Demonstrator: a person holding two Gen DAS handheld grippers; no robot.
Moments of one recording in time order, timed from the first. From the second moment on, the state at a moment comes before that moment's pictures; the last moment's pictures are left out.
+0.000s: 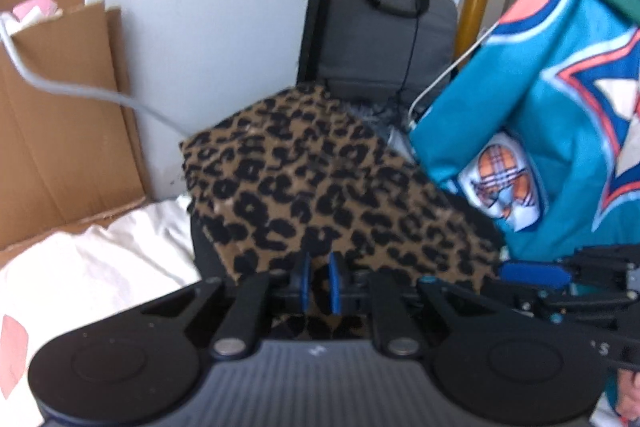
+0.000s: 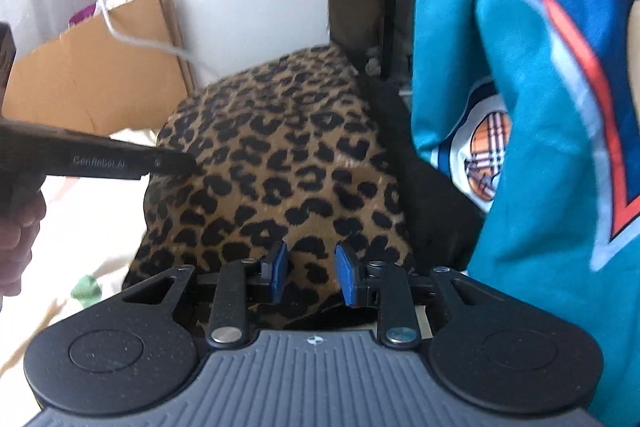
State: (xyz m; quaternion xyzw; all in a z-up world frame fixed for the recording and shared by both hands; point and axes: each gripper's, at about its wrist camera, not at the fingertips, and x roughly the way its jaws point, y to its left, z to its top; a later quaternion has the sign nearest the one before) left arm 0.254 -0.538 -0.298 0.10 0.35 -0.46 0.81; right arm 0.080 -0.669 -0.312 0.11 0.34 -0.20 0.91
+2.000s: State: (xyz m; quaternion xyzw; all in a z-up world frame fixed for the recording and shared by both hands) left arm 0.166 -0.424 -0.274 0.00 0.56 -0.35 0.75; right arm 0.033 -0.609 -0.284 0.22 0.42 -0.16 0.87
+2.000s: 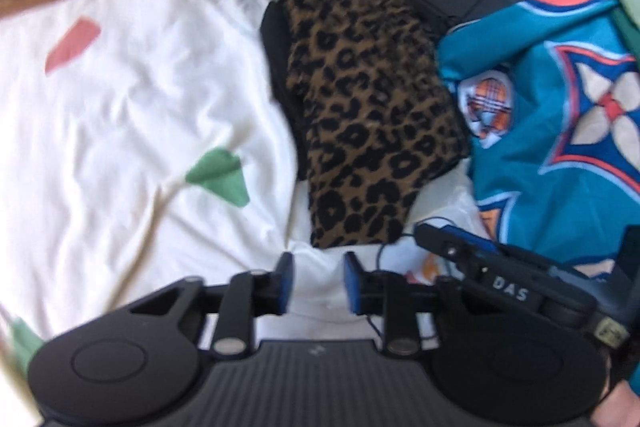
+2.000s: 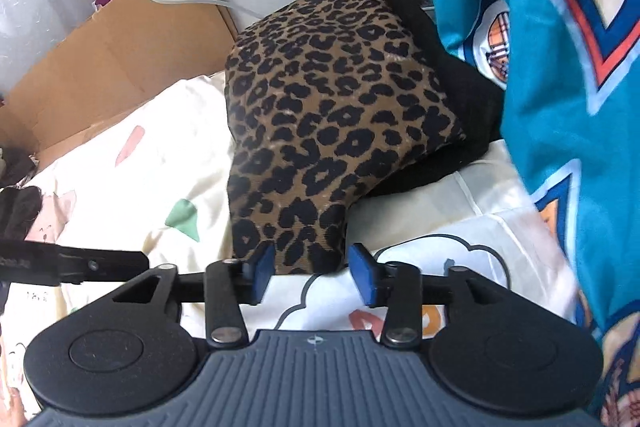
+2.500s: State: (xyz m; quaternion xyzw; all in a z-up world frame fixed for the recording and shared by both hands) left arm 0.170 -0.399 -0.172 0.04 0.55 -0.31 0.77; right arm 0.024 -0.590 -0.161 0.23 0.45 -0.19 0.84
